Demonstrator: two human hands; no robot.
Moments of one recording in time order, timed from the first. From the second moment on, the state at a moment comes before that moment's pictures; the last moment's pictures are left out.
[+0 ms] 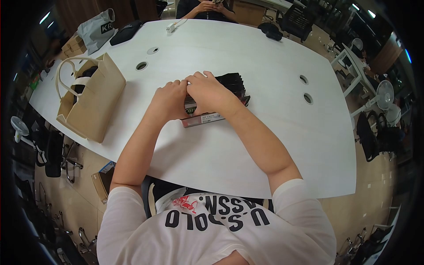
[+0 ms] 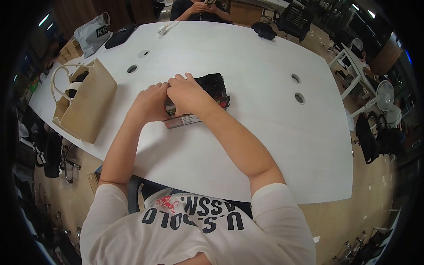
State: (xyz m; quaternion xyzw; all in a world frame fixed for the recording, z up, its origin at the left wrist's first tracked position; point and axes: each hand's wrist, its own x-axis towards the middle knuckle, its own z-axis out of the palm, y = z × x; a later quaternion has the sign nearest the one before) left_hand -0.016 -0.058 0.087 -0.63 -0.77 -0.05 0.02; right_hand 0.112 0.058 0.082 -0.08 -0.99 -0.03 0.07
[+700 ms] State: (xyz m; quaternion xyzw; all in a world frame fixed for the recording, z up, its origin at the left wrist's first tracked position) left_hand -0.006 -0.038 0.091 -0.70 -0.70 0.10 0.07; right_hand 0.181 0.117 0.140 -0.21 -0.94 0.24 0.11
